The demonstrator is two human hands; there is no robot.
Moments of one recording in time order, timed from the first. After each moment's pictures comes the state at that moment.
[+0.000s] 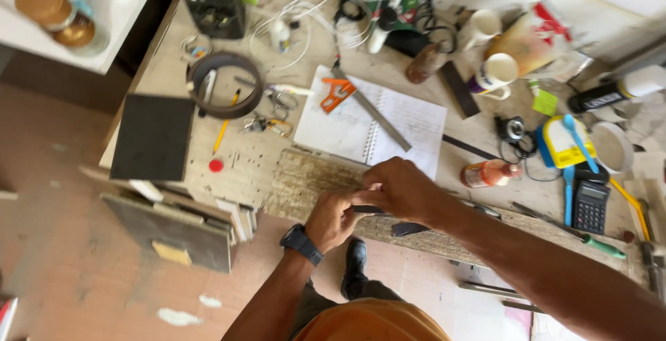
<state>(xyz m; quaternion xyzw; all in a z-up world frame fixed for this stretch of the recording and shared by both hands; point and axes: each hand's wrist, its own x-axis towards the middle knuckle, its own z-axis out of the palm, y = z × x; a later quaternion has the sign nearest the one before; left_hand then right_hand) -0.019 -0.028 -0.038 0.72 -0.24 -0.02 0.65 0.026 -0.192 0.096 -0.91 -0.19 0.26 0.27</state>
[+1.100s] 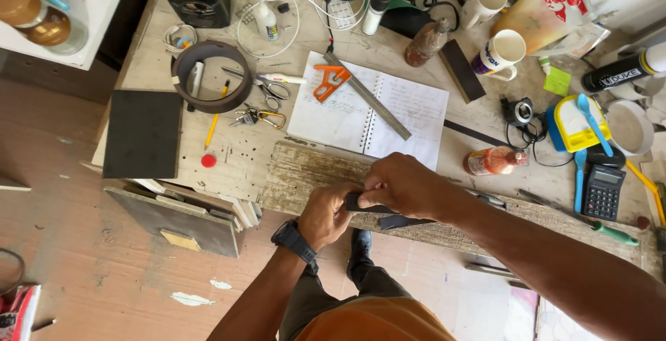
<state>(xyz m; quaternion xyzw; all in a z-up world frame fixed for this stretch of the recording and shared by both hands) -0.020 -0.032 -0.063 0.73 -0.21 -0.06 0.64 0.029 -0.208 0.097 -0.86 -0.20 0.35 0.30</state>
